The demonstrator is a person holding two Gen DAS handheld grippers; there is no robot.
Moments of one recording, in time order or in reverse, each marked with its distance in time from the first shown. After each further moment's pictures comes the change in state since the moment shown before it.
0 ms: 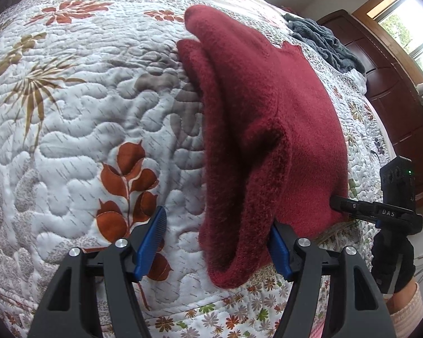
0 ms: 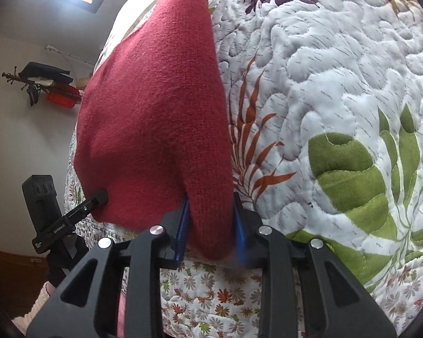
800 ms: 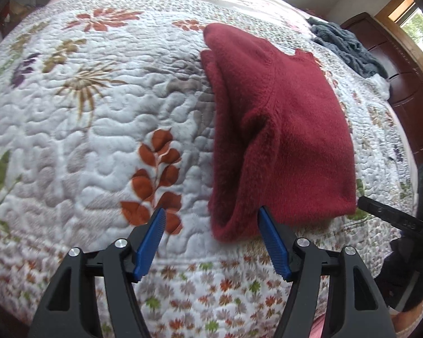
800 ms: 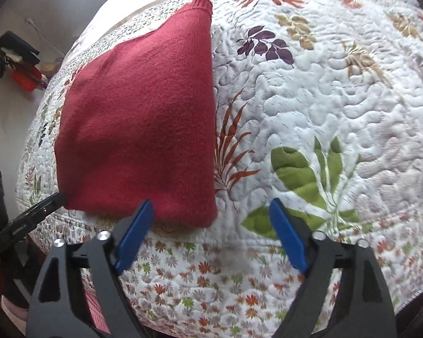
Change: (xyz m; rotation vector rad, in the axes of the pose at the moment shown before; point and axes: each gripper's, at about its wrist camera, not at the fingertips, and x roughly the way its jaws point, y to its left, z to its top) left arm -0.049 -0.021 -0.022 -0.057 -0.005 0.187; right arm -0.049 0.048 -0.020 -0.131 -0.084 -0.356
